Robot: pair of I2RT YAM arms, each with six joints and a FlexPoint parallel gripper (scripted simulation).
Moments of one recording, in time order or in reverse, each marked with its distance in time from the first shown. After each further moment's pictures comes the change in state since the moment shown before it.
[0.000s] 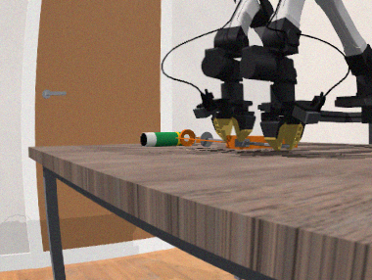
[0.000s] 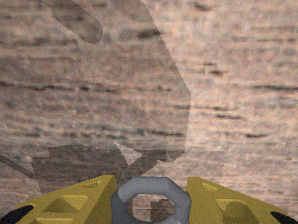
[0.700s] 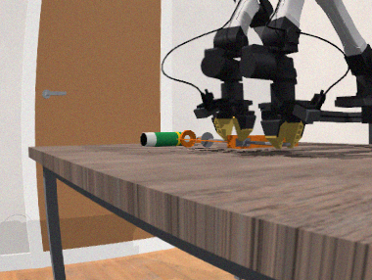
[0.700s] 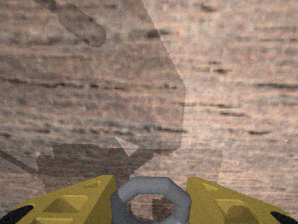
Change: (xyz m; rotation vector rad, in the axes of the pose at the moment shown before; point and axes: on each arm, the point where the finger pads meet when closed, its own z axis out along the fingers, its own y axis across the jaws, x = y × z) left arm 0.000 0.003 -0.003 -0.008 -0.009 -0.002; right arm 0.003 0.000 -0.001 -0.014 0.010 -0.001
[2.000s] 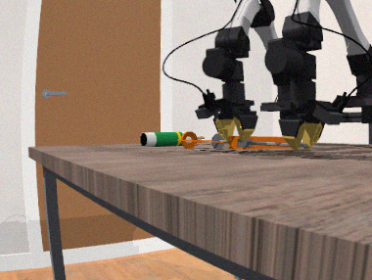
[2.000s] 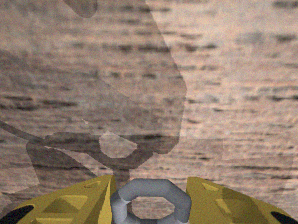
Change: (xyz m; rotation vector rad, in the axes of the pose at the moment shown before) left arm -0.052 0.000 0.001 0.018 0.069 0.008; right arm 0.000 0.007 0.002 -0.019 -0.003 -0.004
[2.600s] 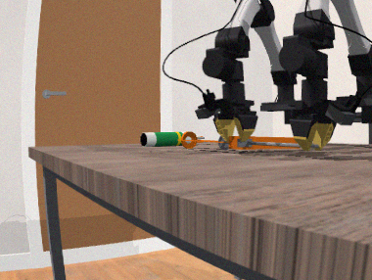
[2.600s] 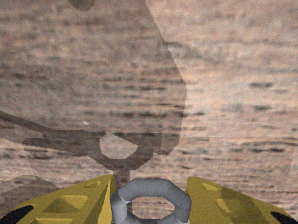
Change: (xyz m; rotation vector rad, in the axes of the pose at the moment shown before) left arm -0.031 0.000 -0.001 0.005 0.003 0.000; right arm 0.000 0.000 0.000 0.000 -0.001 0.000
